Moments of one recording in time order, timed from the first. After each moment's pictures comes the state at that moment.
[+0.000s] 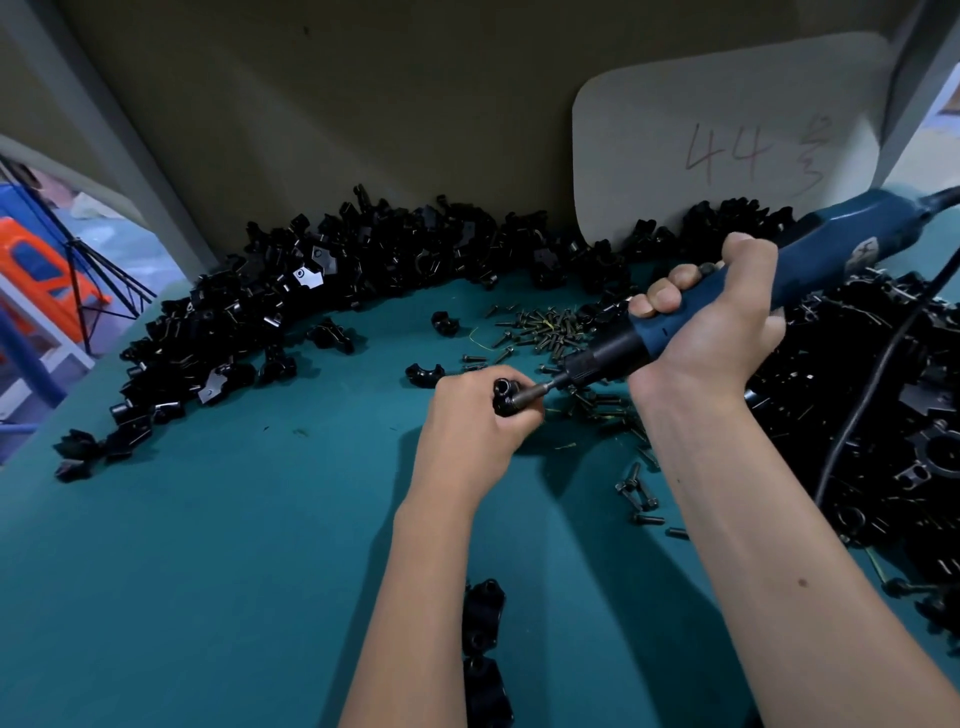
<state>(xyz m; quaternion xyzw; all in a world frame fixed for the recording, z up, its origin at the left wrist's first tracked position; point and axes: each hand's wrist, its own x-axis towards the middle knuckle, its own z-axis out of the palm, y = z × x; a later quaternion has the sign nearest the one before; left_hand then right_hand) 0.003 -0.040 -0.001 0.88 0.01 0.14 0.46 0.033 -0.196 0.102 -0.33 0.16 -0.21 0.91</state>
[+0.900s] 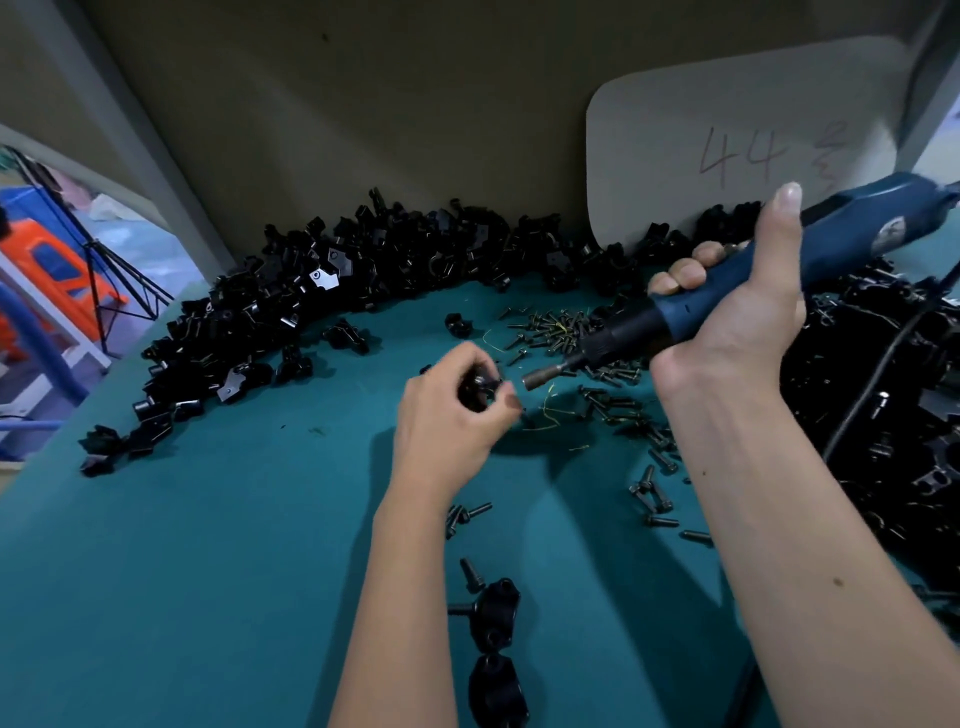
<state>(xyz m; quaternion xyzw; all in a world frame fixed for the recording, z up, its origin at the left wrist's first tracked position) -0.006 -0.013 0.006 0.87 0.00 0.23 0.43 0.041 -0.197 0.094 -0.25 0.08 -0.17 0.95</state>
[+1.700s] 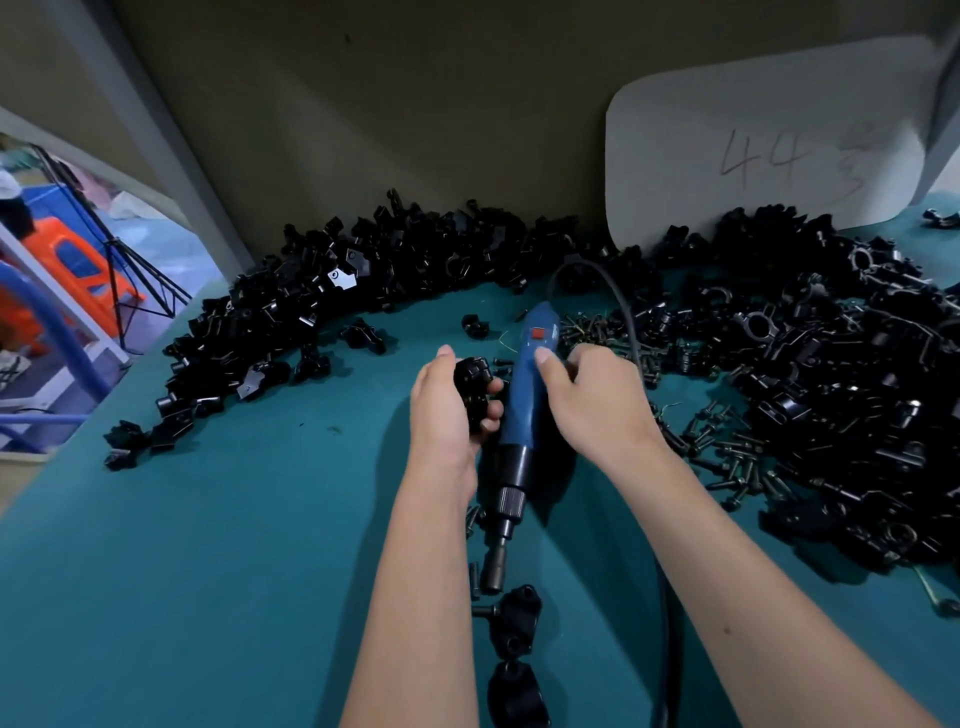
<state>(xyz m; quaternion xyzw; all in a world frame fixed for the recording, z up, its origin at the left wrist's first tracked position) 0.004 -0.017 0.015 0.52 0.23 0.12 0.81 0.040 -0.149 0.018 -0.91 -0.04 -0.03 0.42</state>
